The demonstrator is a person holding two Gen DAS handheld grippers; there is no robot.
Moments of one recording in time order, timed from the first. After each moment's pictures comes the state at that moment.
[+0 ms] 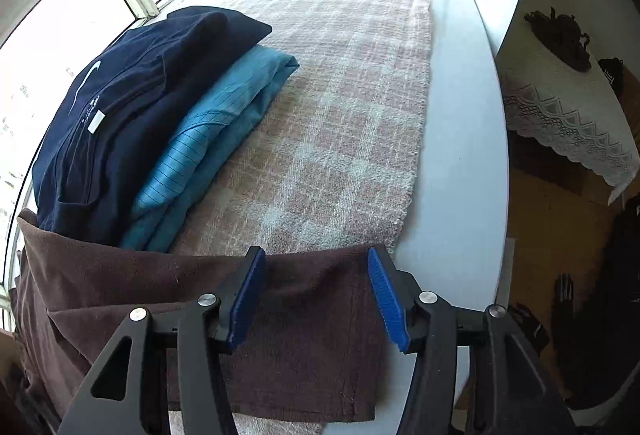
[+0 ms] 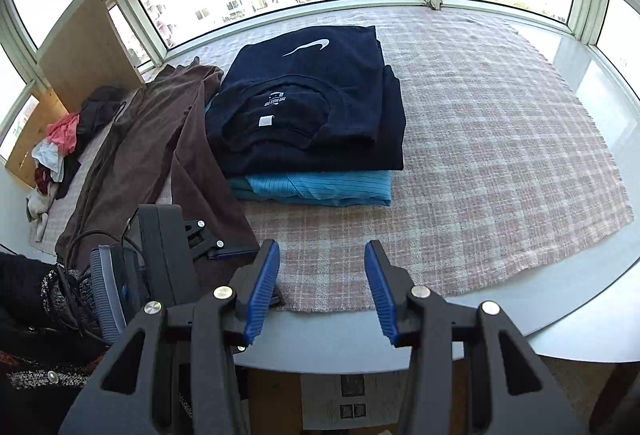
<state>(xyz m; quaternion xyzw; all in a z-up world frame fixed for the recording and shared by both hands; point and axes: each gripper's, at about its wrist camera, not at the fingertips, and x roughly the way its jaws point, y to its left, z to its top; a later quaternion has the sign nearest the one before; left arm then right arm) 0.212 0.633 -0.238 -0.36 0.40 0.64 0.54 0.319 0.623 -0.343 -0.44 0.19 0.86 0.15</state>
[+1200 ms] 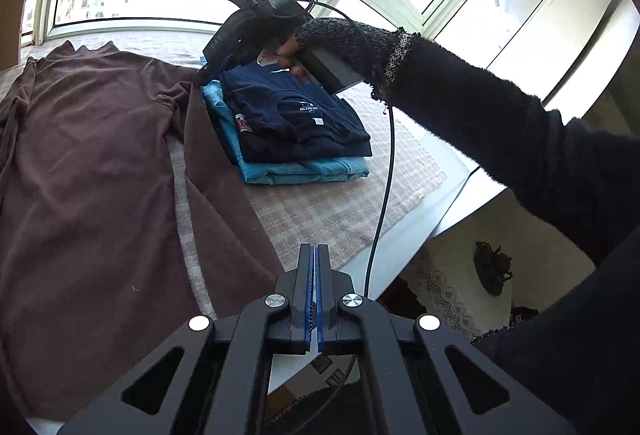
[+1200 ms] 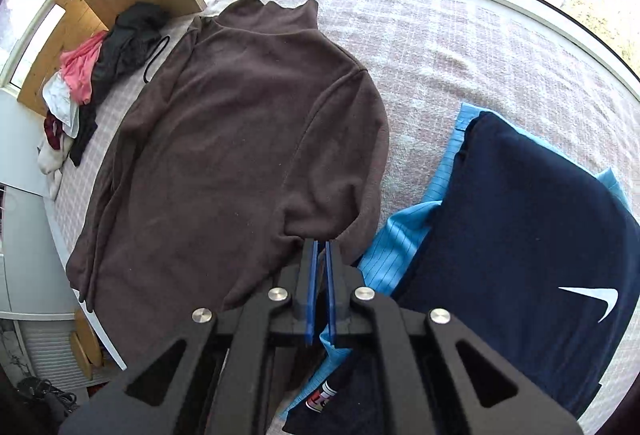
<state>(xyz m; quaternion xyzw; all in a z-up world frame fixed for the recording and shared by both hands) 0.125 0.375 -0.120 -0.45 -0.04 0.72 0.52 -0.062 0.553 -0.331 -0.59 0.12 0.80 -0.05</state>
